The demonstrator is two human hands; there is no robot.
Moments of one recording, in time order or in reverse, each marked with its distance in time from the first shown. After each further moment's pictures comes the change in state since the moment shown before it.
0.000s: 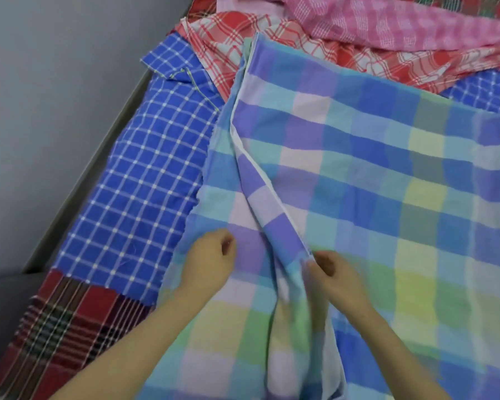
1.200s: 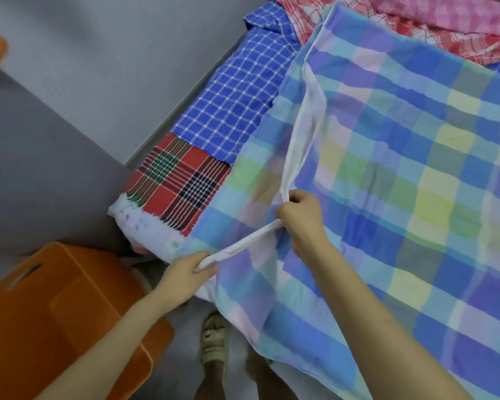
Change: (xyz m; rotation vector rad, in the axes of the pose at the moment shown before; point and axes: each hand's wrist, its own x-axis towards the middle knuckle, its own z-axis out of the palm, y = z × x) left_hand -0.339 -0.138 -0.030 -0.210 -0.118 -0.190; right_hand -0.233 -0.026 0.095 0.434 -0.115 -0.117
